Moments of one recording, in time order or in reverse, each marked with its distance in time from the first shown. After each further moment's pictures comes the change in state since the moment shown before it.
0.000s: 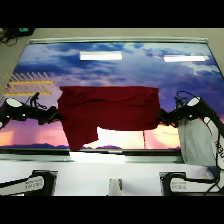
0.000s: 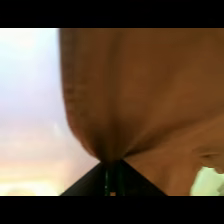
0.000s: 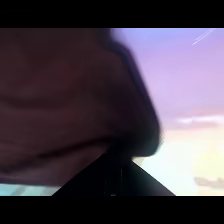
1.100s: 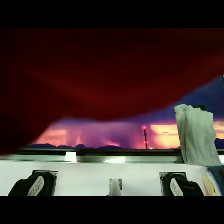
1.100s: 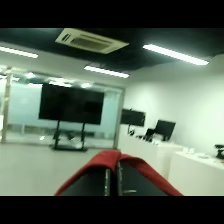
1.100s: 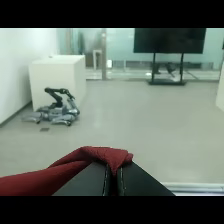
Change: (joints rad) left arm 0.002 0.613 1.159 -0.063 0.188 -0.175; right arm 0.014 0.712 0.996 -0.225 -0.119 -0.054
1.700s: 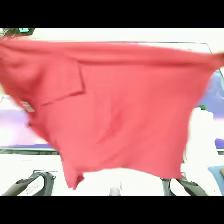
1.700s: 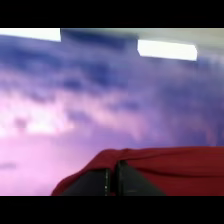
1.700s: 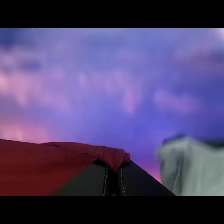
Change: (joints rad) left arm -0.034 -0.340 -0.370 0.164 -0.423 0.066; right arm 0.002 -0.348 -0.218 -0.075 0.494 0.035
